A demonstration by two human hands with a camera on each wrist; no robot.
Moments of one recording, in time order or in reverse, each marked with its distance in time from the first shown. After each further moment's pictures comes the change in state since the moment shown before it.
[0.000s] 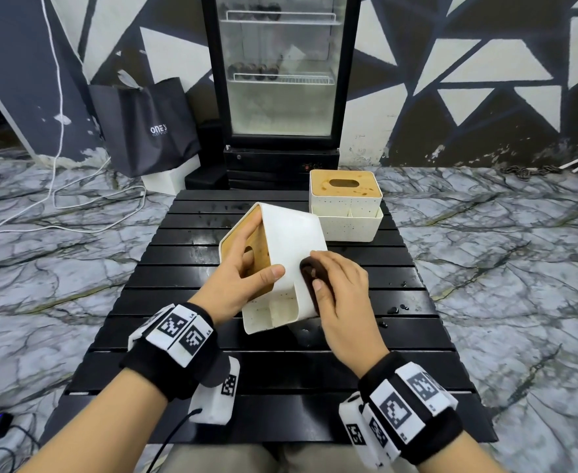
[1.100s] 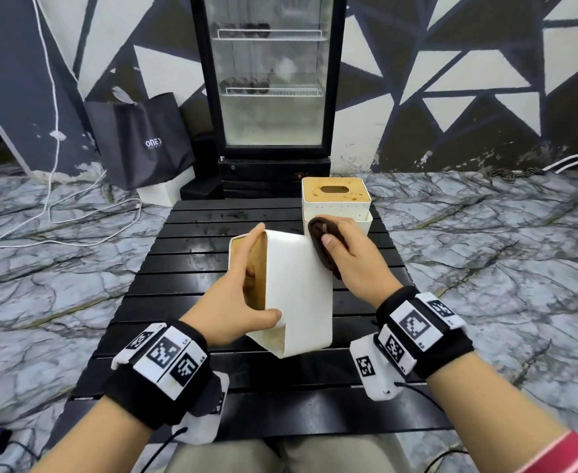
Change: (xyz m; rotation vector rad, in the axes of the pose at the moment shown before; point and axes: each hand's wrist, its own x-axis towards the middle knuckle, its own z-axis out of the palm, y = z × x) left_hand -0.029 0.025 0.009 0.352 -0.034 -0.066; right_hand 0.057 -0.013 -0.044 0.176 -0.153 0.149
